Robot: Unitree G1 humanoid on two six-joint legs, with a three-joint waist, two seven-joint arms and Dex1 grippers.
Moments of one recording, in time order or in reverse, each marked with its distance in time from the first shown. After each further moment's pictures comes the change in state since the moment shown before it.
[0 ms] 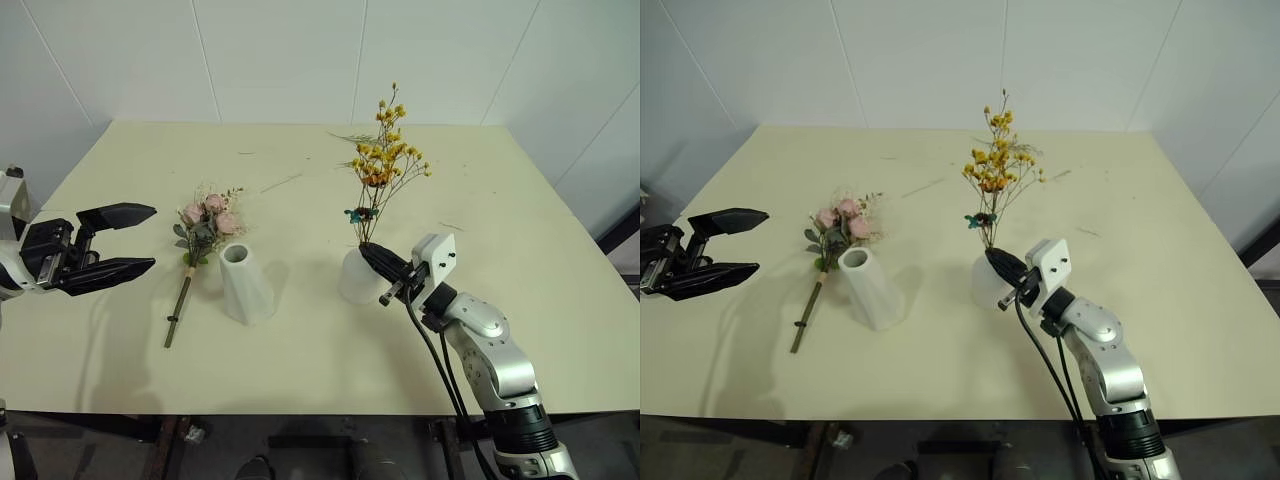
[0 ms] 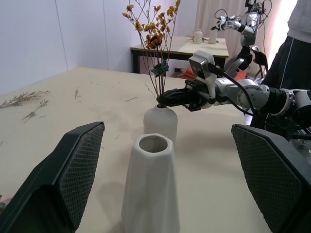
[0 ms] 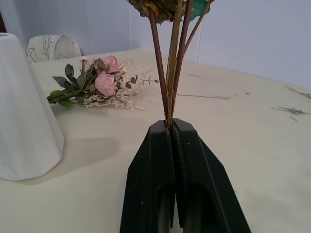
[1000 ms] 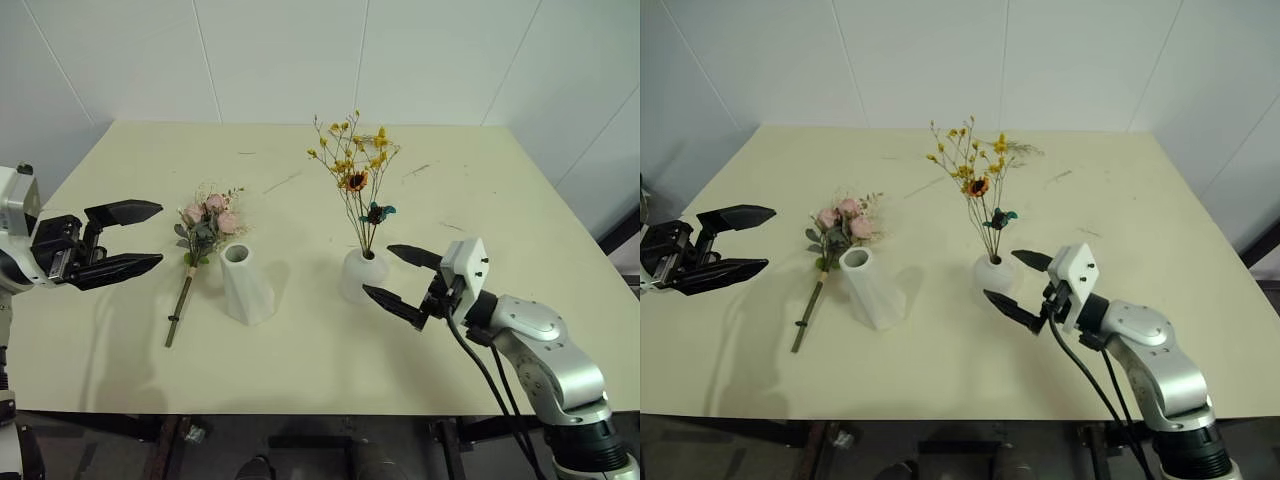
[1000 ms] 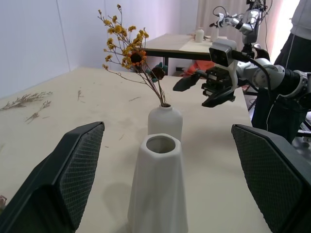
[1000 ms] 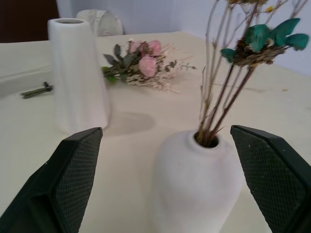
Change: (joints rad) left arm -0.046 -0.028 -0.039 0.039 0.027 -0.044 0.001; right arm 0.091 -0.287 -0.078 -0.222 0.186 0.207 0.200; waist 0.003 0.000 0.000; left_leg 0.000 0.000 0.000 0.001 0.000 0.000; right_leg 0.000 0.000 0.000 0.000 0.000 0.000
